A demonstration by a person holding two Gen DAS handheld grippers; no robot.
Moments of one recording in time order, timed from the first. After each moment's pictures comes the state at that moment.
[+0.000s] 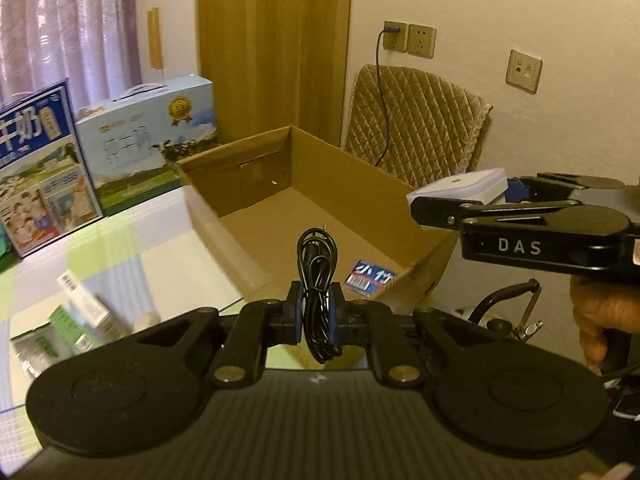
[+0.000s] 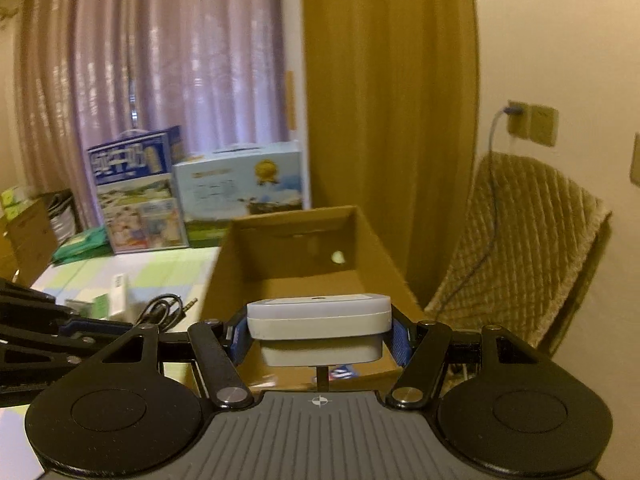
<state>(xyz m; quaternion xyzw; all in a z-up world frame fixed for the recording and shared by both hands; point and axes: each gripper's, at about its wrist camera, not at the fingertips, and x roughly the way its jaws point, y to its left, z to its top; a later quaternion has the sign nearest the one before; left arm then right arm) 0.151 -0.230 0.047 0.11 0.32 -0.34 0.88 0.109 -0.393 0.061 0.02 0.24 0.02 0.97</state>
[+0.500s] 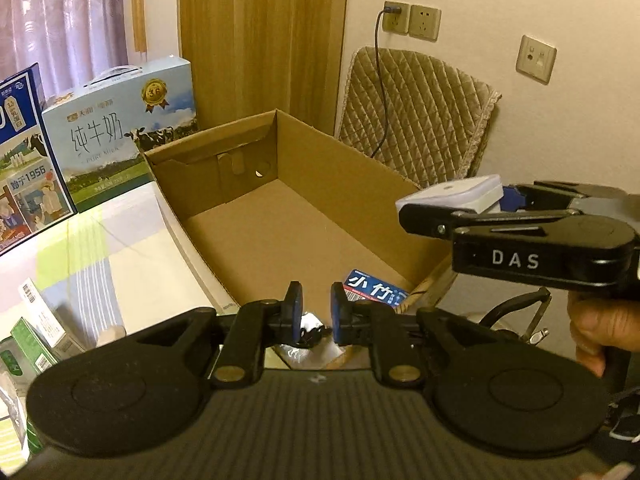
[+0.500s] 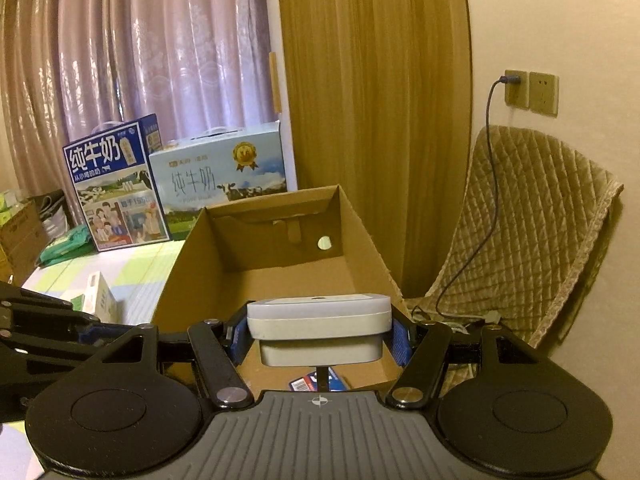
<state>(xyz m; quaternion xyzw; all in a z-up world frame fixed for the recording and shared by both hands) 0.189 -0.265 0.023 0.10 0.33 -0.34 0.87 0.140 -0.423 0.038 0.04 0.26 0.02 0.96</state>
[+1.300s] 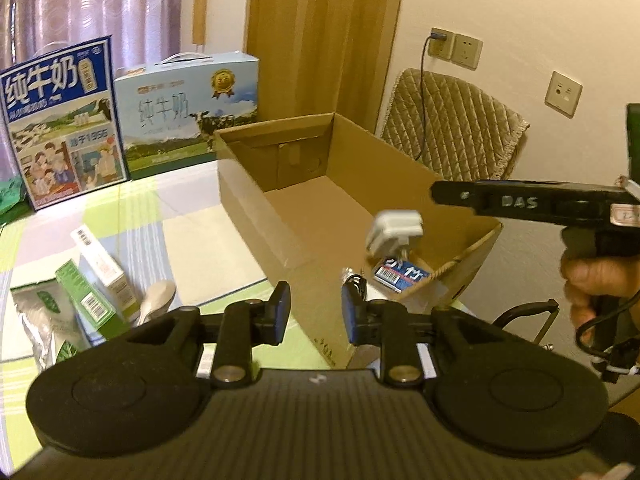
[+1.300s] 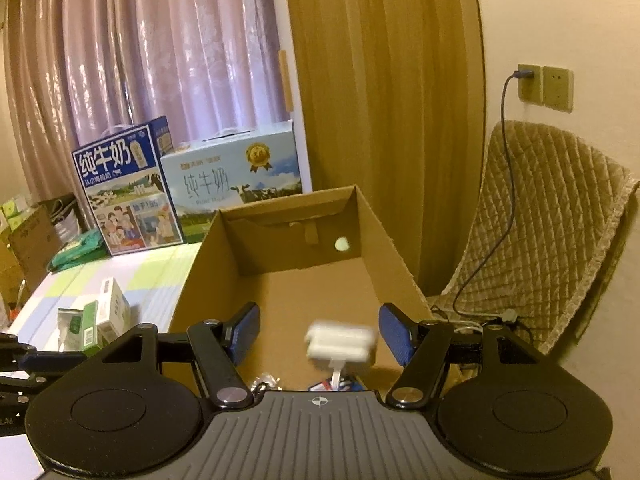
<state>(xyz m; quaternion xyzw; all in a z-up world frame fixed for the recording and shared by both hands) 0.161 -0.194 0.025 0.05 0.33 -0.29 0.90 0.148 -0.416 0.043 0.06 0.26 0.04 0.96</state>
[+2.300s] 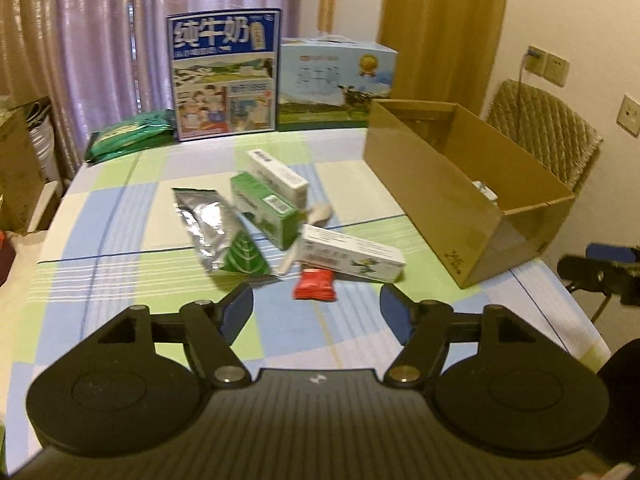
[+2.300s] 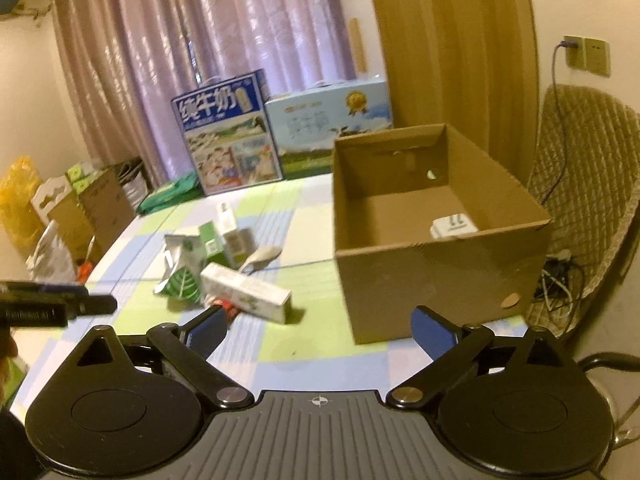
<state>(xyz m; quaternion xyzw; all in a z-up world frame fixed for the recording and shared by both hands) 0.085 -0.038 0.028 0.02 0.35 -0.16 0.92 0.031 -0.319 0.032 0.07 0.31 0.13 0.94</state>
